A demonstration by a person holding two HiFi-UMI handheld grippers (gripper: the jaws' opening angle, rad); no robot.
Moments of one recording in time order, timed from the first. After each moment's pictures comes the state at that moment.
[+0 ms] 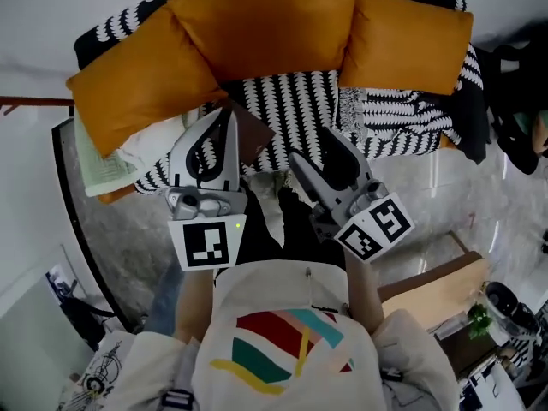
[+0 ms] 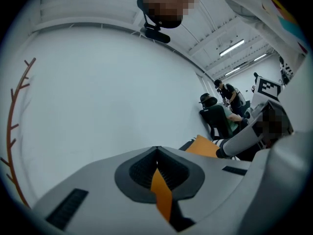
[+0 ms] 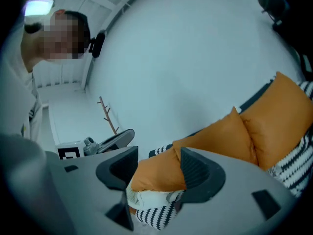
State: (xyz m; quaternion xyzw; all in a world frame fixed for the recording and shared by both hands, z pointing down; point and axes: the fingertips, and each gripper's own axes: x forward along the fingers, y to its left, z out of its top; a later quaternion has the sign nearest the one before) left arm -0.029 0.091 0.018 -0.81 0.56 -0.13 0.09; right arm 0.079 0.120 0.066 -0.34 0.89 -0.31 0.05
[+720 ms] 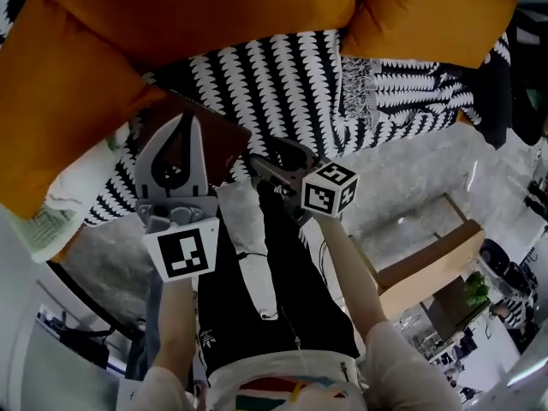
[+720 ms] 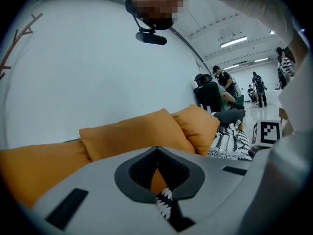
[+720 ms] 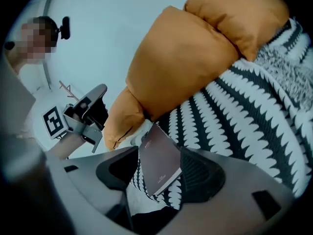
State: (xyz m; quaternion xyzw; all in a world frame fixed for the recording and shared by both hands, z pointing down) left arm -0.052 0.017 0.317 -0.84 0.52 -0.17 0.02; right arm 0.045 0.125 0.486 -0.29 0.78 -0.54 -0.10
